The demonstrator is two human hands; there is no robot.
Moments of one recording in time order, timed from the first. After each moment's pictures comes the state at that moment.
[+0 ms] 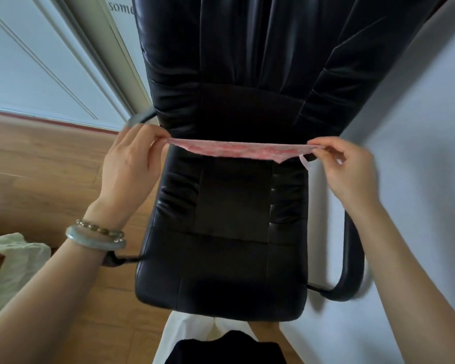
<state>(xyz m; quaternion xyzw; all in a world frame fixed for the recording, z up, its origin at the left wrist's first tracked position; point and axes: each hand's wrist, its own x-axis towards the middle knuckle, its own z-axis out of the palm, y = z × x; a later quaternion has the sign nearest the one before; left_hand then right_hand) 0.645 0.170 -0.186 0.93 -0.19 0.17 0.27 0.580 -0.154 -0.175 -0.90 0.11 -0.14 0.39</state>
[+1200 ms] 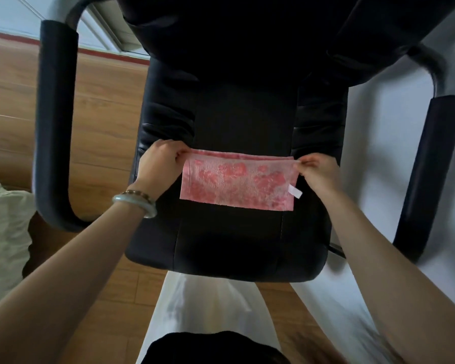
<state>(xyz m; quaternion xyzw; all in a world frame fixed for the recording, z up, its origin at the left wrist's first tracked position) 0.610 0.161 -0.418 0.95 -0.12 -0.16 0.23 0.534 -0.151 -0.420 -0.83 0.36 0.16 0.40</state>
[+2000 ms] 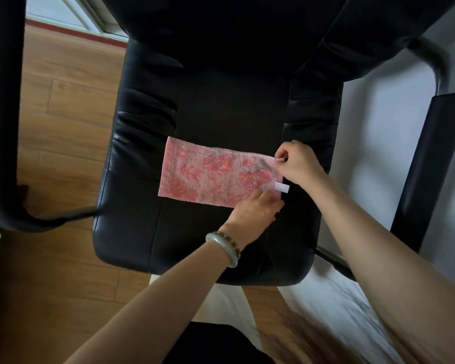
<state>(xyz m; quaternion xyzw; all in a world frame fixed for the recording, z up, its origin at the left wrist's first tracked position) 0.487 -0.006 -0.455 0.86 -0.36 -0.27 0.26 0.560 -0.158 -0.443 -0.94 0.13 0.24 0.22</state>
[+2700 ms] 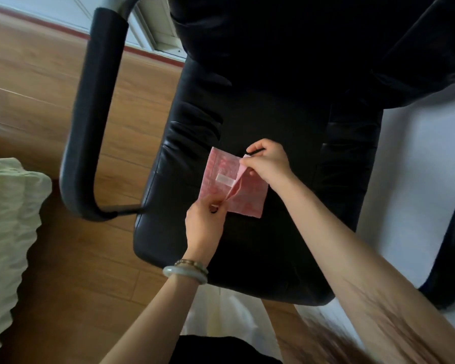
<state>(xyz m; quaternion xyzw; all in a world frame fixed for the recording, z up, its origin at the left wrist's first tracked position) 0.499 0.117 -0.417 0.87 0.21 -0.19 0.40 0.604 -0.024 -0.420 -0.79 0.27 0.26 0.49</state>
